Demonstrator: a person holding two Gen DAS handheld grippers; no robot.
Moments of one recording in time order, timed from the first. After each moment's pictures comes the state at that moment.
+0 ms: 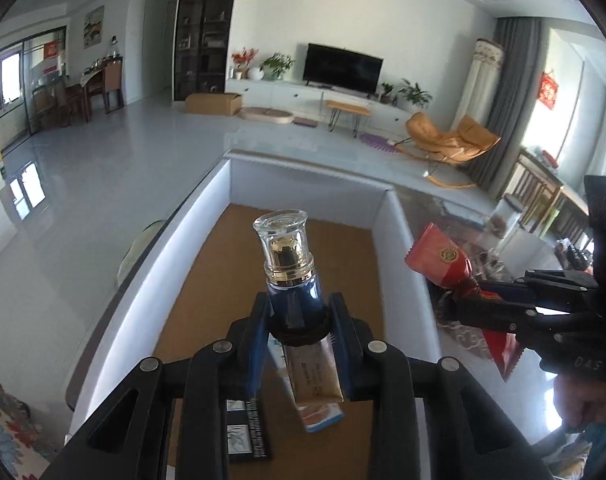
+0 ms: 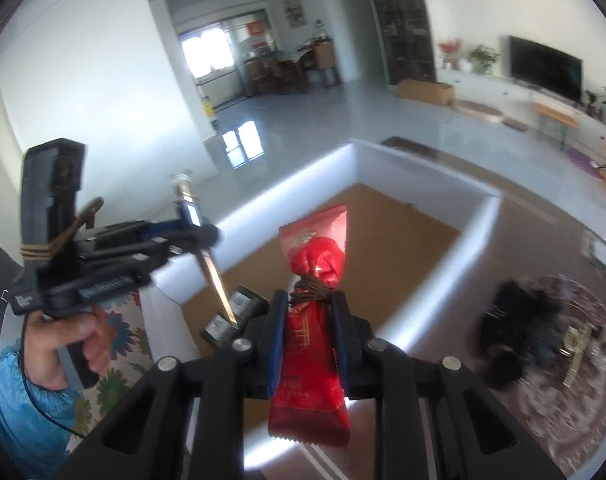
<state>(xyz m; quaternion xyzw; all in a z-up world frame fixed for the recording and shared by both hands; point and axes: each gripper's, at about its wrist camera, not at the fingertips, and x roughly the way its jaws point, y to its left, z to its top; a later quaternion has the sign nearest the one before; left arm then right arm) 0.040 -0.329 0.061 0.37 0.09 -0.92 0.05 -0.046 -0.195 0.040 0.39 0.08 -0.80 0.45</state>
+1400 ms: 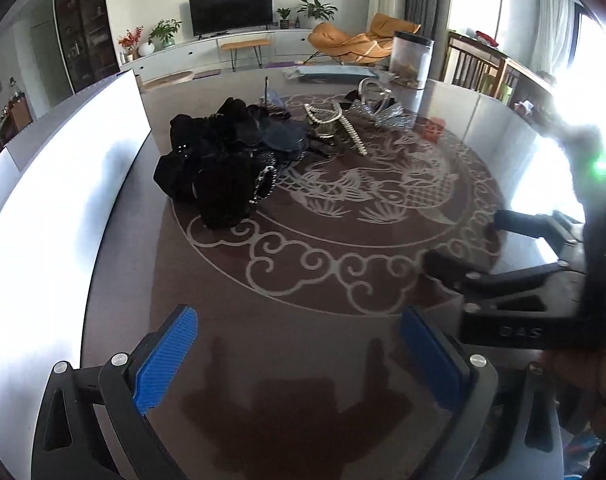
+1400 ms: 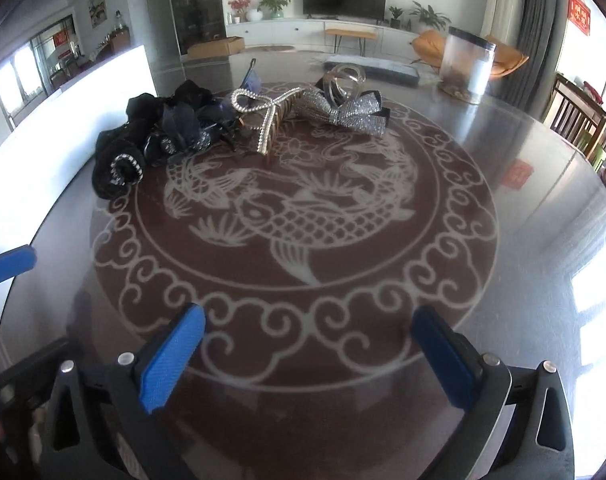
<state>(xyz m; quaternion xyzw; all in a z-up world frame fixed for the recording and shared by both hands) -0.064 0.002 -0.110 0.45 -0.04 -0.89 -0.07 -0.087 0.105 -0.136 0.45 0.05 -0.88 0.09</state>
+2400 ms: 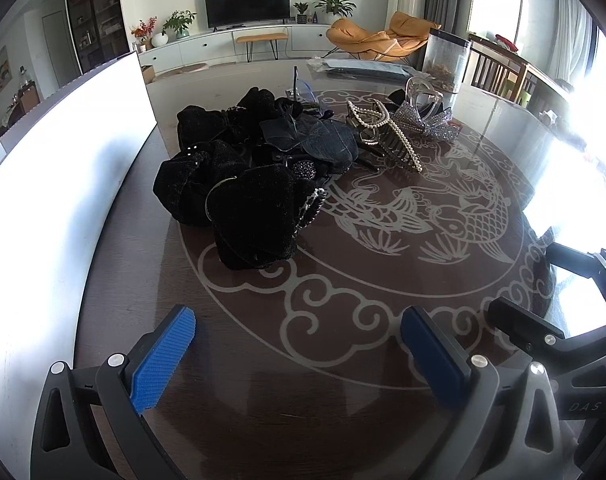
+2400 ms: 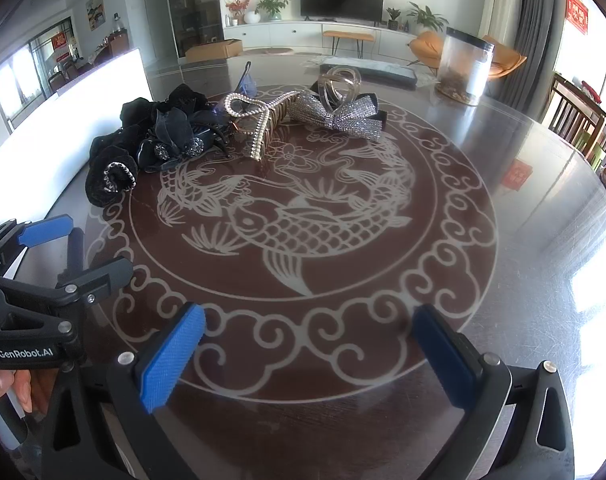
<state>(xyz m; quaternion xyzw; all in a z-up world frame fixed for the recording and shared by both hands) -0.112 -0.018 -0.136 0.46 -0.03 -0.89 -0.05 -0.095 0.103 -0.141 0.46 0.05 -0.88 0.09</state>
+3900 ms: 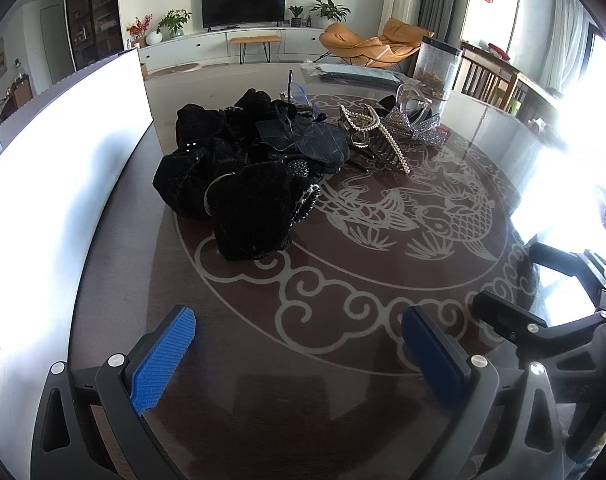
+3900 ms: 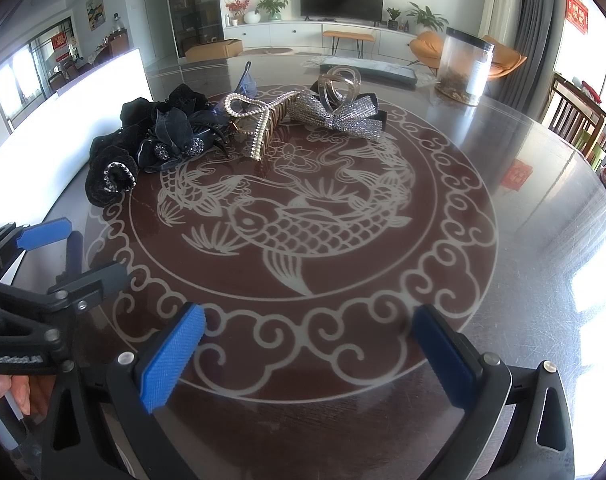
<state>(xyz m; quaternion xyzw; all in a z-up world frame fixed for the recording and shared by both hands) -0.102 -0.025 -0.132 0.45 0.00 -0.89 -0.08 -0.095 0.103 -0.141 0.46 0.05 -0.88 0.09</state>
